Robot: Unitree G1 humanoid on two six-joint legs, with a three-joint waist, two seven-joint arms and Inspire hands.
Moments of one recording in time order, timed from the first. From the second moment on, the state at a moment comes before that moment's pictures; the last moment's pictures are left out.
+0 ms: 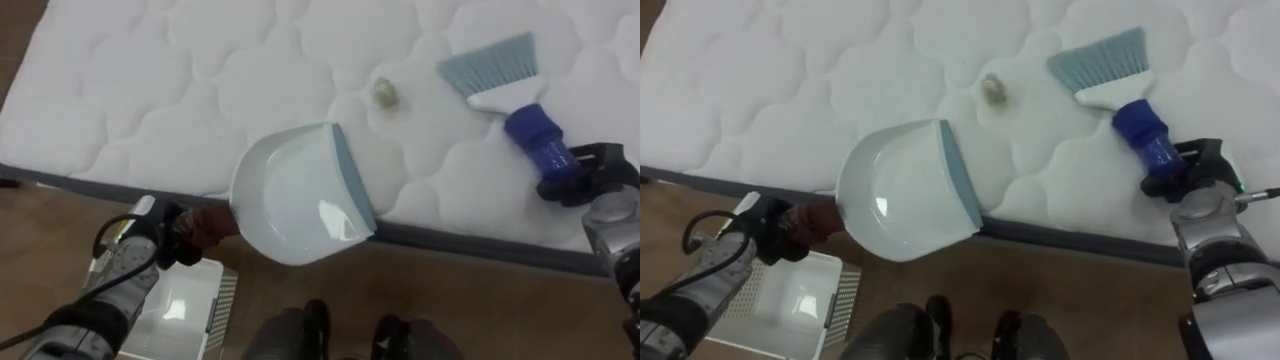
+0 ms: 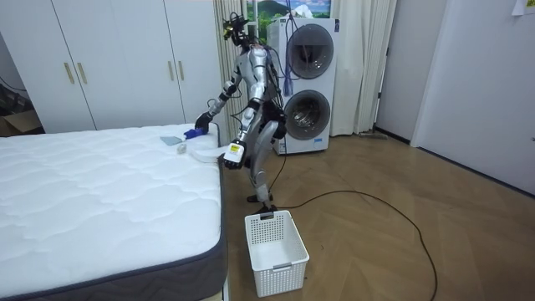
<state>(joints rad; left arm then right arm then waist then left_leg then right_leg) -0.47 0.40 -0.32 1.09 0.13 0.09 0.12 -0.67 -0.57 0.29 1.28 0.11 0.05 -0.31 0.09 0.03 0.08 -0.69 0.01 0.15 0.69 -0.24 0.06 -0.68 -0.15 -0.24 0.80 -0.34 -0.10</state>
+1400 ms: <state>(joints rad) -0.49 0.50 -0.32 1.05 0.16 0.12 0.17 -0.72 -0.67 0.29 1.29 -0.38 0.10 -0.33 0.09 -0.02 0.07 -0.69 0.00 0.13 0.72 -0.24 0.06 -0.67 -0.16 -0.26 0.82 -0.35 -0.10</state>
